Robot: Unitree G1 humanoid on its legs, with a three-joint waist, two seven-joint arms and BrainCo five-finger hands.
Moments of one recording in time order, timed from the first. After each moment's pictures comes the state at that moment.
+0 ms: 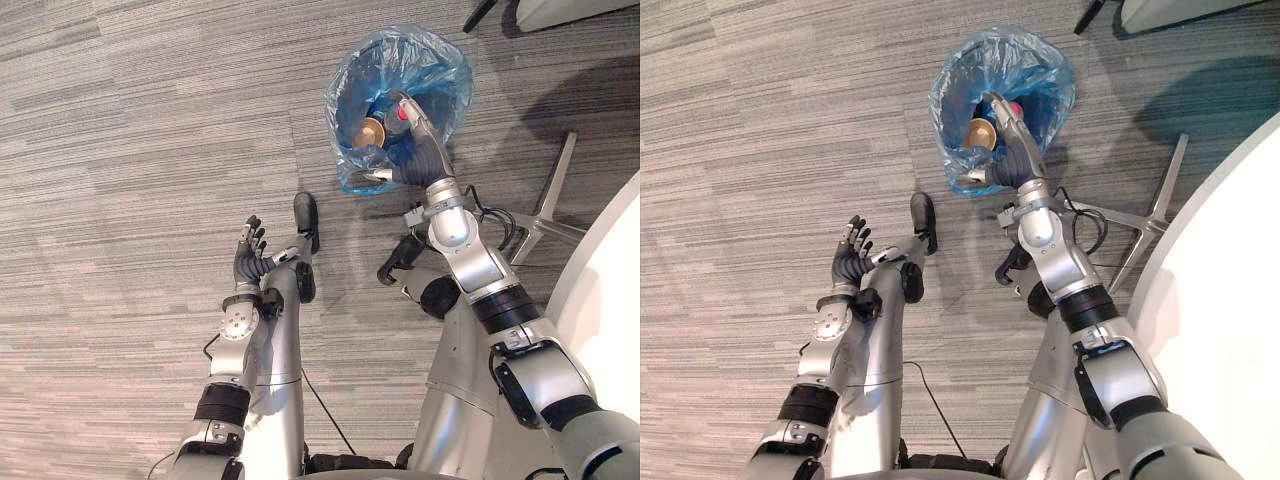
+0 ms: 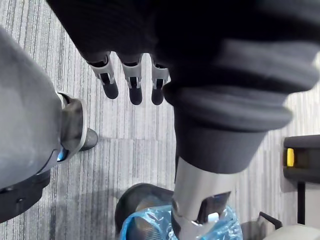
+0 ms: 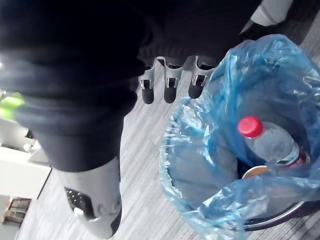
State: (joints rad) left arm -0.26 0.07 0.01 0.34 -0.22 -0.14 0.17; right arm -0.77 -0.36 0.29 0.38 -0.45 -0.10 -0.25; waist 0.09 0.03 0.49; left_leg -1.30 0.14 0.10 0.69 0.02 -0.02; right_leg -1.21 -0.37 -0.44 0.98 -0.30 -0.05
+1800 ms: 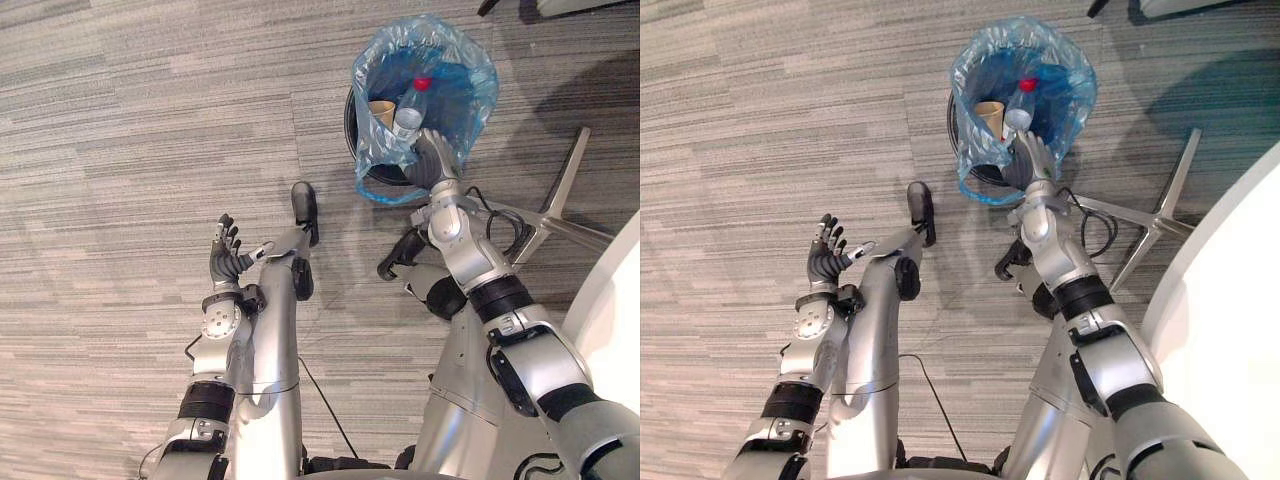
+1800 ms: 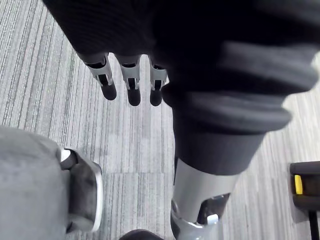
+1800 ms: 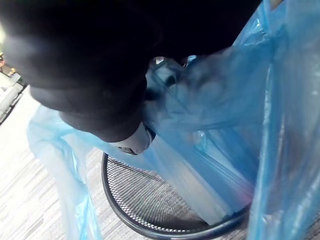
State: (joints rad) left arm -0.26 0.12 0.04 0.35 -0.26 -0.16 0.22; right arm -0.78 -0.32 0.23 0.50 -0.46 0.02 -0.30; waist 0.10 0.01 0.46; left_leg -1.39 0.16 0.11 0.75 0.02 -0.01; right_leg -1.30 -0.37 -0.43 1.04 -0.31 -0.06
